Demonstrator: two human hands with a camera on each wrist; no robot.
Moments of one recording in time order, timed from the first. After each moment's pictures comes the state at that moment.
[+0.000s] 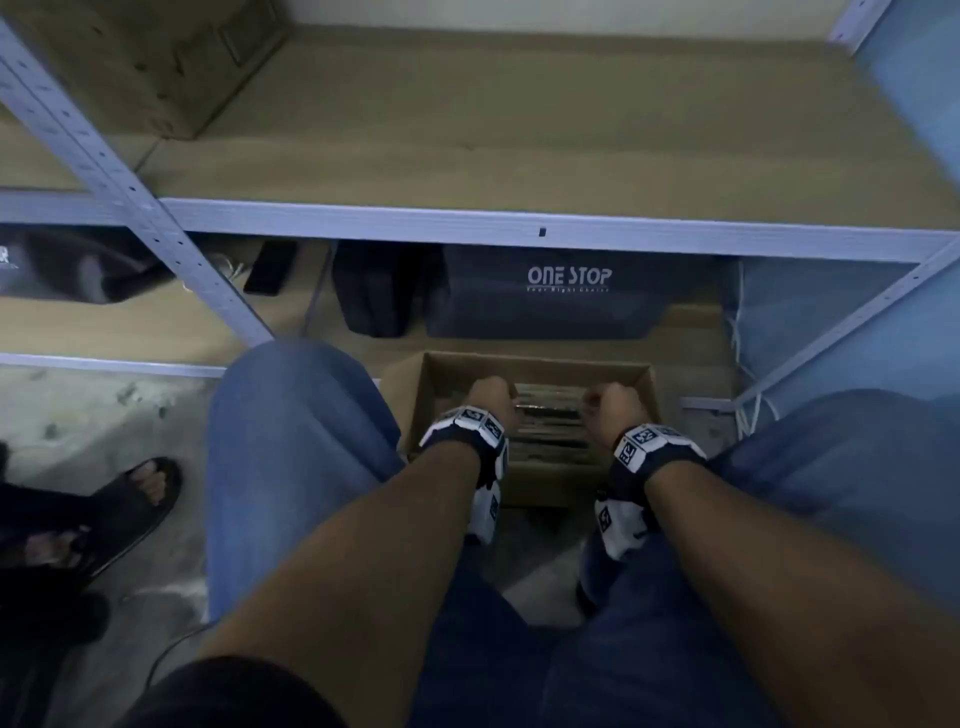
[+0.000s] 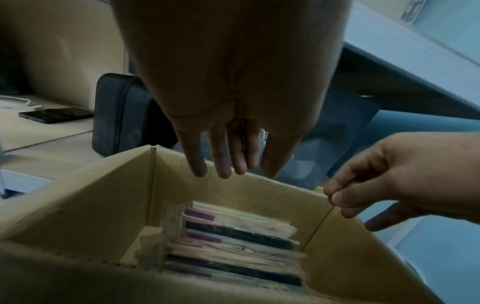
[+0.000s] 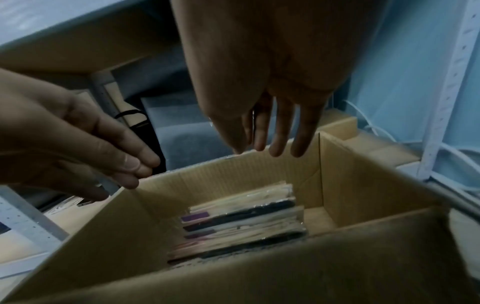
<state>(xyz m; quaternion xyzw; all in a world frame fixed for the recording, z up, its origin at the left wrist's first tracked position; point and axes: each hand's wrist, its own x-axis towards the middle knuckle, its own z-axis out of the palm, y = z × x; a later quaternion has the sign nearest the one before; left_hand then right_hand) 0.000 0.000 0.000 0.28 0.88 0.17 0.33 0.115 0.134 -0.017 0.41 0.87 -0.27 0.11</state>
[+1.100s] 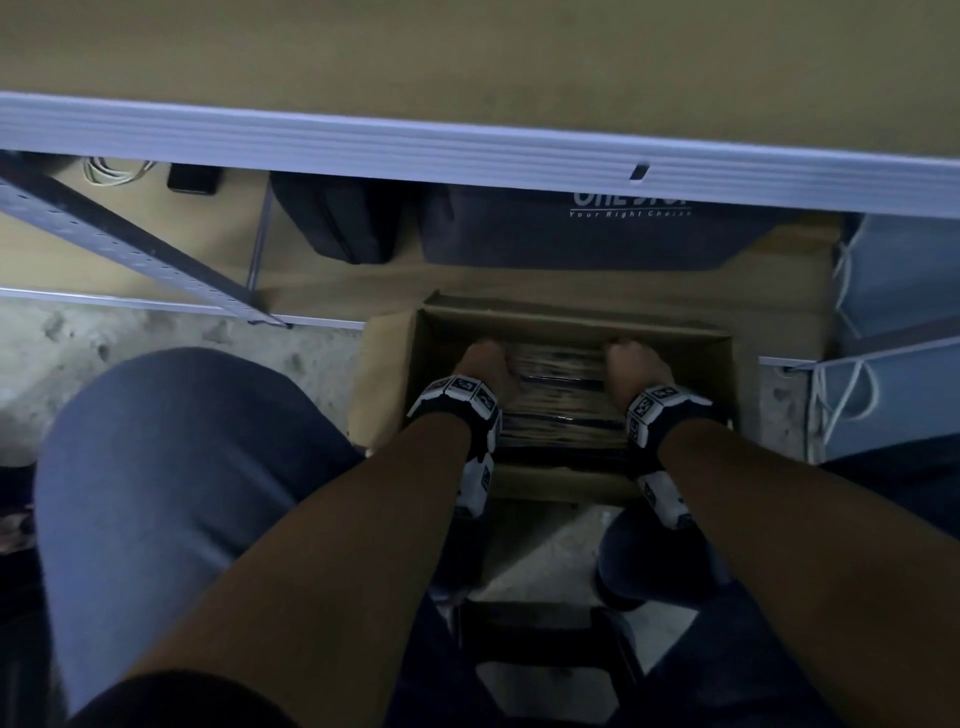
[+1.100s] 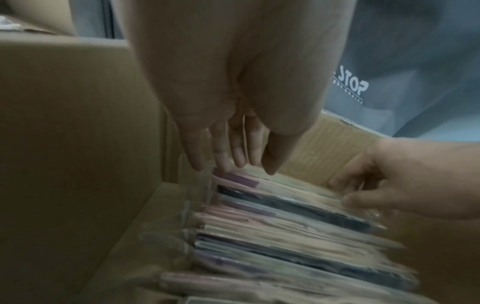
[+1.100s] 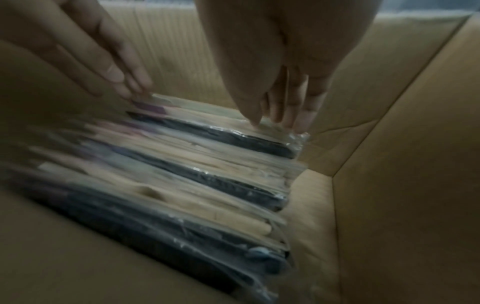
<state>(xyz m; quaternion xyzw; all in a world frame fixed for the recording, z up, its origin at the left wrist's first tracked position) -0.082 0.031 -0.115 0.25 0.86 0.14 0.43 0.034 0.185 -0.115 0.30 0.89 -0.08 0.33</state>
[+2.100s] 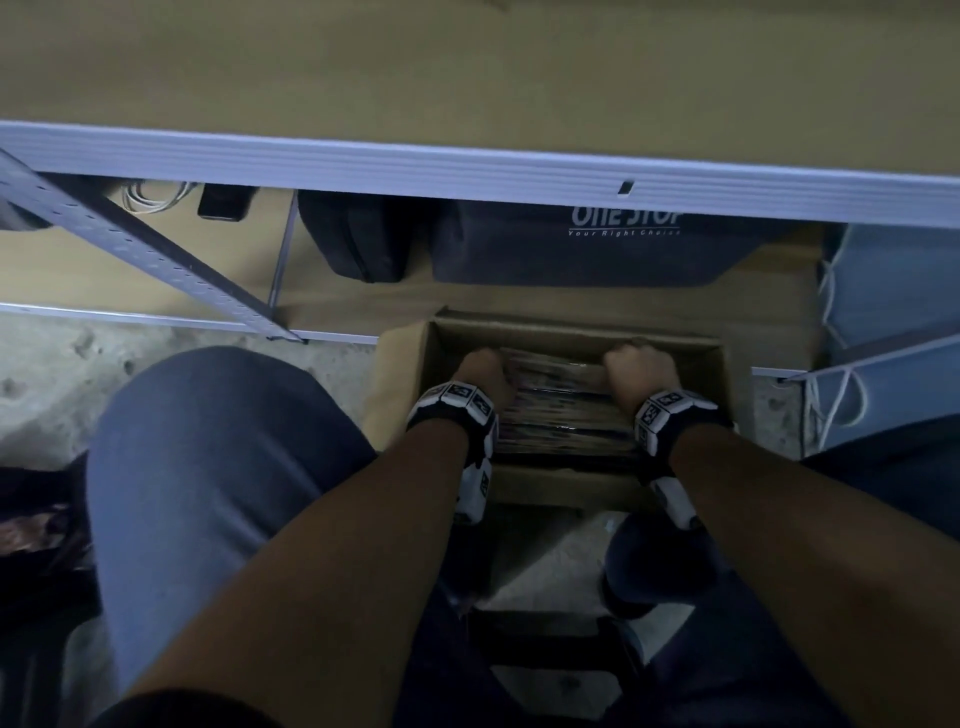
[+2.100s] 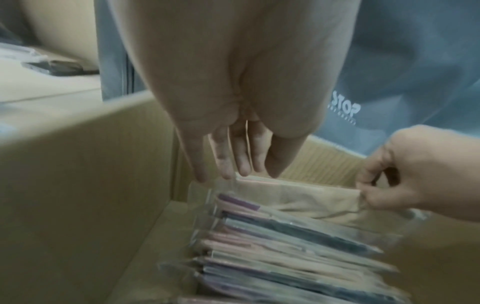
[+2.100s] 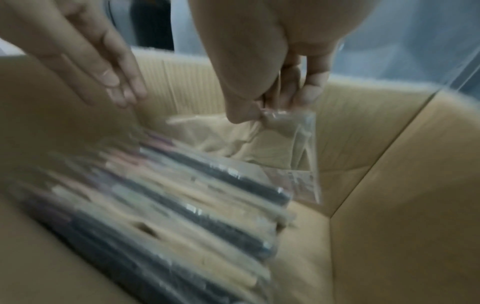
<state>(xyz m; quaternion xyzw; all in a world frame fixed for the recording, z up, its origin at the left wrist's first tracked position) -0.082 0.016 -0.093 0.29 0.87 0.16 0.38 0.035 0.172 -0.060 0.22 0.92 0.01 0.32</state>
